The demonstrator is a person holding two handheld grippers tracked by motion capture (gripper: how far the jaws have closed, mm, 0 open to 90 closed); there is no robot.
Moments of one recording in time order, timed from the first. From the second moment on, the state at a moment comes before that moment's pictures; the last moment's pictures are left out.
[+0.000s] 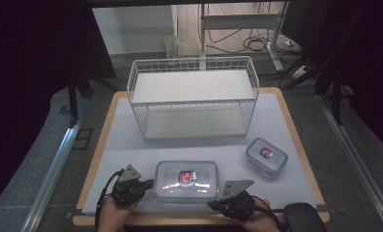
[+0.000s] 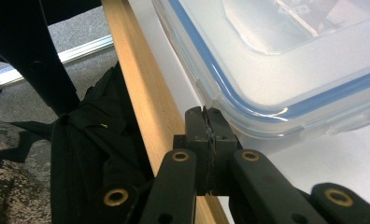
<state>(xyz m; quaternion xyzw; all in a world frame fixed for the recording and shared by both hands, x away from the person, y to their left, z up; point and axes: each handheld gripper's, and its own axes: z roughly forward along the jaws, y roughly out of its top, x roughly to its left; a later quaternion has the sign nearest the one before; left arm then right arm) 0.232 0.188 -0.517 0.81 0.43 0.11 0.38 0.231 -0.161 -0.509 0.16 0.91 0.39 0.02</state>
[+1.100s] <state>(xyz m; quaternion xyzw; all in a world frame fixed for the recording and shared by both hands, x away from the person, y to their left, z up) 0.247 0.198 -0.510 0.79 0.45 0.17 0.38 0.269 -0.228 -0.494 0.25 0.89 0.36 0.10</state>
